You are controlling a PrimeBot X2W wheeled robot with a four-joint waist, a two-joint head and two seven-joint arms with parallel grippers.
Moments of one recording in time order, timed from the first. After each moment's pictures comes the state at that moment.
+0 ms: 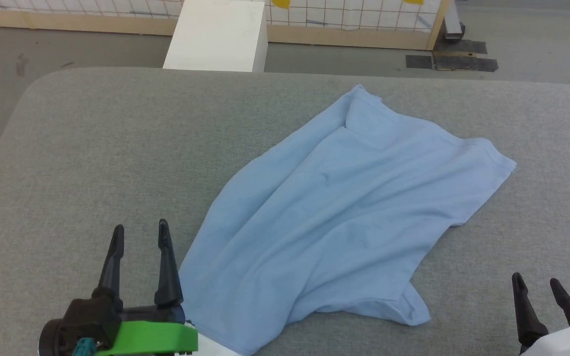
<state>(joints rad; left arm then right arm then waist) 0.12 0.14 -0.16 -0.22 -0.25 0.19 -0.25 0.21 -0.05 -0.24 -0.08 0.24 0.13 0.13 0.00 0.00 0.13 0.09</state>
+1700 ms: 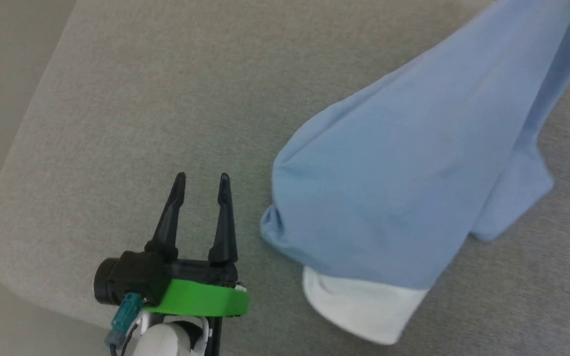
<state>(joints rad) -0.05 0.06 -0.25 -0.16 -0.23 0.10 -0.26 -0.97 -0.52 0.17 0.16 0.11 0.13 0.65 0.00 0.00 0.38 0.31</state>
